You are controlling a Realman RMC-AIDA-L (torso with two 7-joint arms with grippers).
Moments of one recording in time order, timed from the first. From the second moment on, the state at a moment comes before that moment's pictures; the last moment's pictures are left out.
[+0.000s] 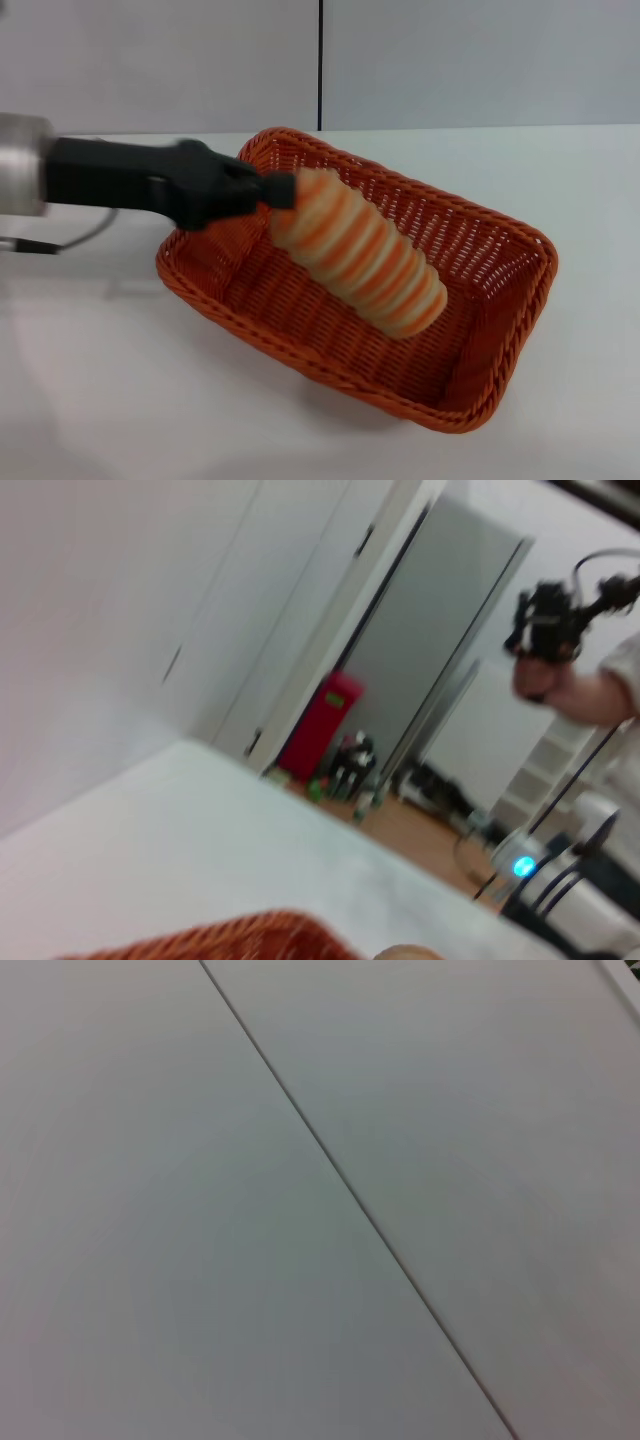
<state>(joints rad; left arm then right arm) -0.58 -2.02 0.84 0.85 1.86 1.85 -1.86 0.06 2.05 2.87 0.18 -0.79 1.34 -2.23</state>
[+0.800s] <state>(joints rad) -0.60 -2.05 0.75 0.85 1.95 1.78 -1.87 0.08 2.06 2.87 0.18 -0.79 1.36 -2.22</state>
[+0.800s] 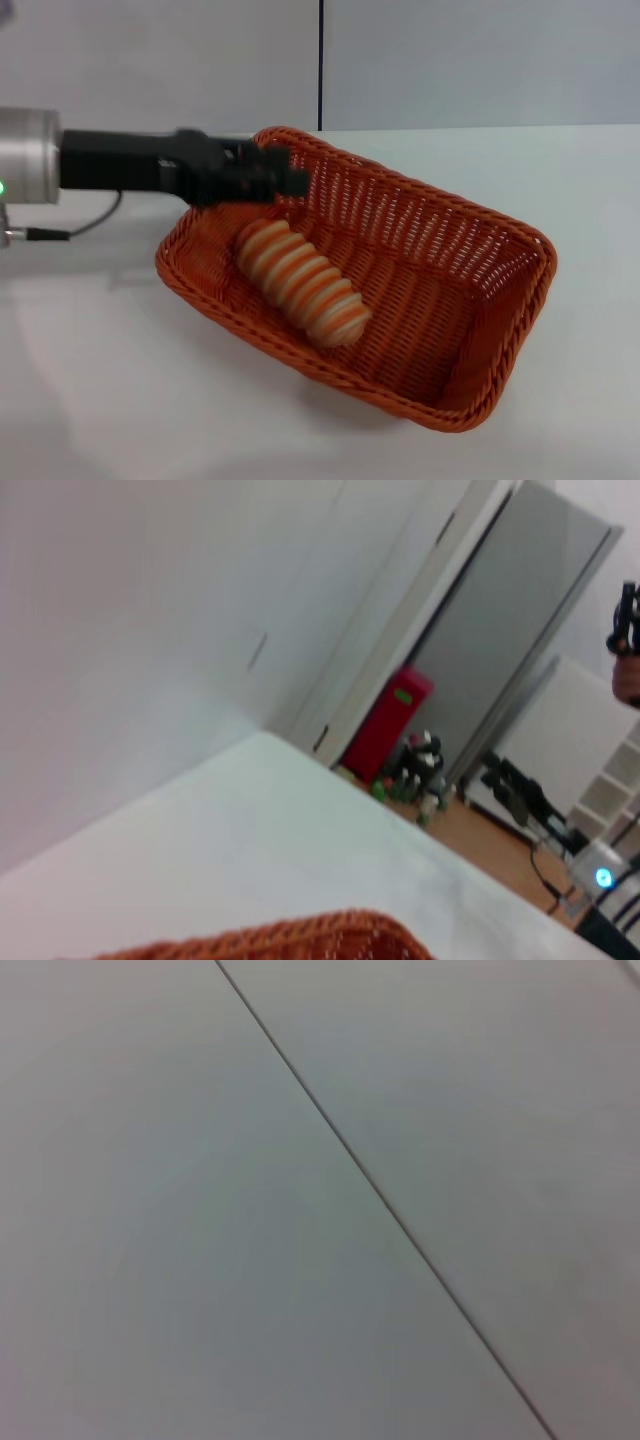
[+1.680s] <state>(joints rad) -0.27 -2.07 0.55 0.09 0.95 1.93 -0.57 0.14 2.08 2.88 0.05 -0.71 1.52 -2.10</state>
